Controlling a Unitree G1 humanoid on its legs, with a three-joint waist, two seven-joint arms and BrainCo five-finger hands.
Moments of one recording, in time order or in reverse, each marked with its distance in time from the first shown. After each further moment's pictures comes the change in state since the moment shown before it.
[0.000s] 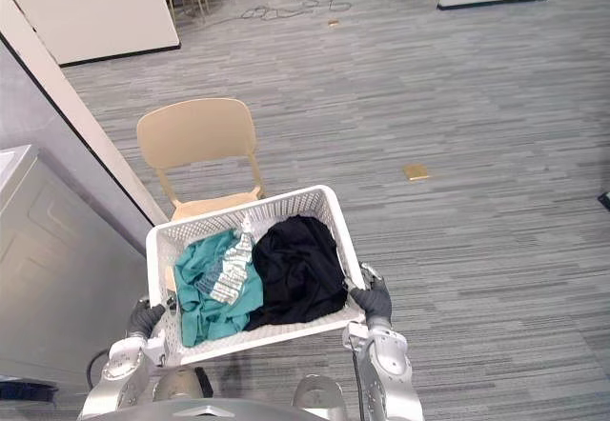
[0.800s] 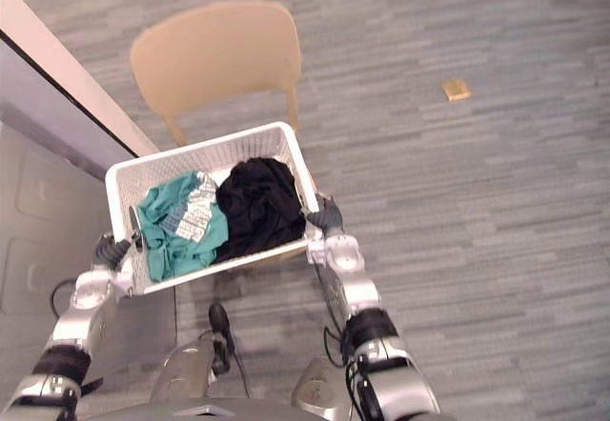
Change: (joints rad) left arm -0.471 0.261 0.053 0.235 -0.040 0.012 0.015; right arm -0.681 -0.076 0.163 0.433 -0.095 0.068 -0.022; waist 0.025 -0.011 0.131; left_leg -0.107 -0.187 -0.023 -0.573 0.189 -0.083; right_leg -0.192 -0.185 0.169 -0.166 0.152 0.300
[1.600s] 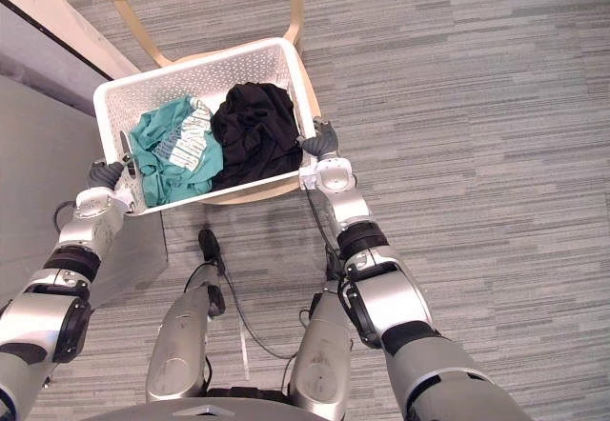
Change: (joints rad) left arm -0.438 0.011 0.012 0.322 -0.175 -0.002 0.088; right arm -0.410 -0.038 0.052 0.243 0.004 0.042 -0.084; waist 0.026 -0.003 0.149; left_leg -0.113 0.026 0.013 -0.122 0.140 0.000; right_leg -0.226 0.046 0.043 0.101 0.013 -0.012
